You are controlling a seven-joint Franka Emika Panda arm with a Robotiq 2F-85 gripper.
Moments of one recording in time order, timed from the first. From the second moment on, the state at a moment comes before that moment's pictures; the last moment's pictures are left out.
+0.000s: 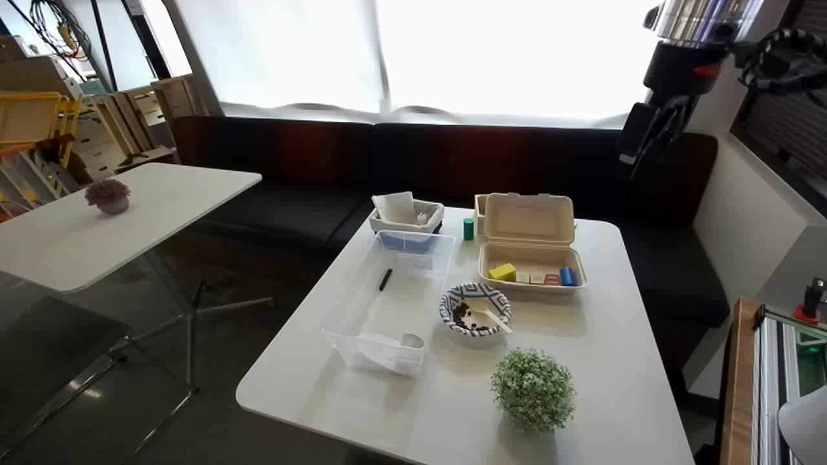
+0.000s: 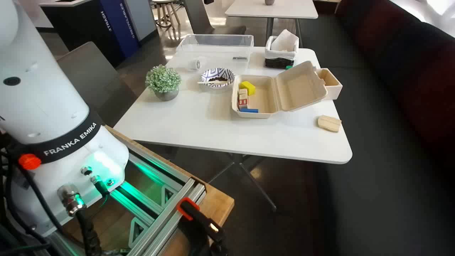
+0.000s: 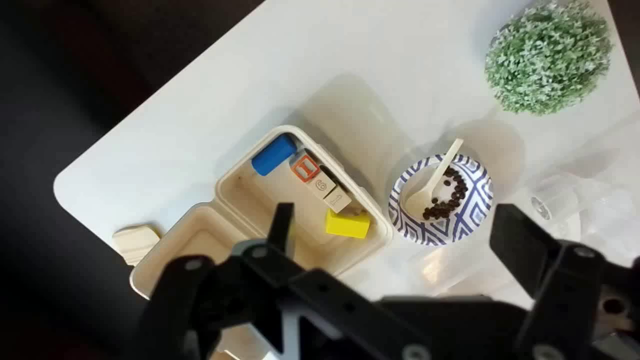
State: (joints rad) arm -0.15 -0.77 -0.11 -2.76 -0.07 2.09 0.01
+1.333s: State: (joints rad) arm -0.15 -0.76 -0.11 -2.78 -0.07 2.09 0.01
